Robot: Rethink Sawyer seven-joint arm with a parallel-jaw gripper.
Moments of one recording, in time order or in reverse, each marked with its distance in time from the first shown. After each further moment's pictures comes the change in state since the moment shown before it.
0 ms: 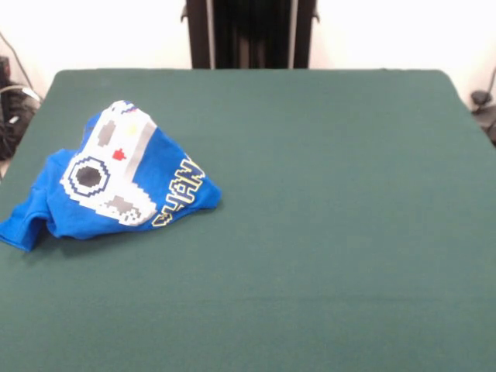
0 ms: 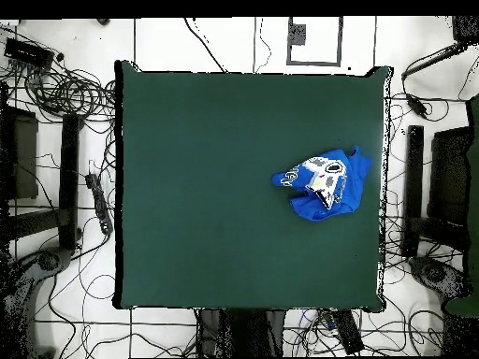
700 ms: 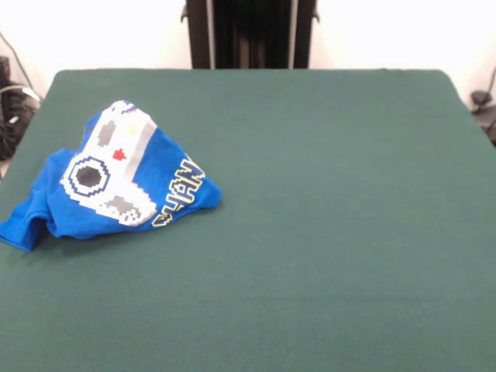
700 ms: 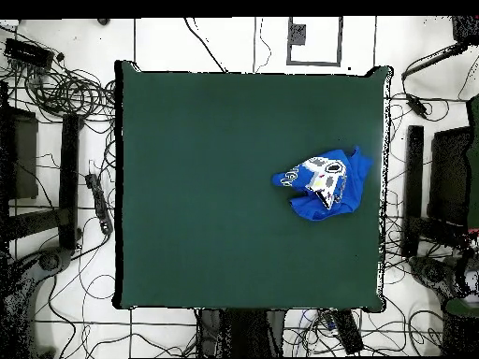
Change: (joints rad) arm 0.283 0.000 -0.195 0.012 0.087 -0.032 0.288
